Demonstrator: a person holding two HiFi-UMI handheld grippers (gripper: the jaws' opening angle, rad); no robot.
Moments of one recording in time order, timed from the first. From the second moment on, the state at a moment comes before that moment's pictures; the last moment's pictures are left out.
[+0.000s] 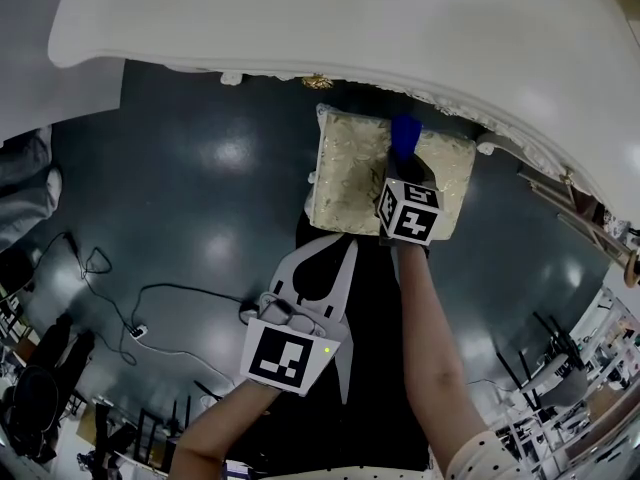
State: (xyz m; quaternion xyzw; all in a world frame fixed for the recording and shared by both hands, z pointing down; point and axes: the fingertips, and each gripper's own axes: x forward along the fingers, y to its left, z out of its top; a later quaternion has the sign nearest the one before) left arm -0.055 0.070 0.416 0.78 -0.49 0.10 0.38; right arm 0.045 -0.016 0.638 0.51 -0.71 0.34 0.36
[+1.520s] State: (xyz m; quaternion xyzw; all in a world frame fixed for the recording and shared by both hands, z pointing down) left arm -0.103 0.086 0.418 0.75 -0.54 0.08 0.38; right arm -0.066 -0.005 0.637 0.44 -0.75 0.33 0.36
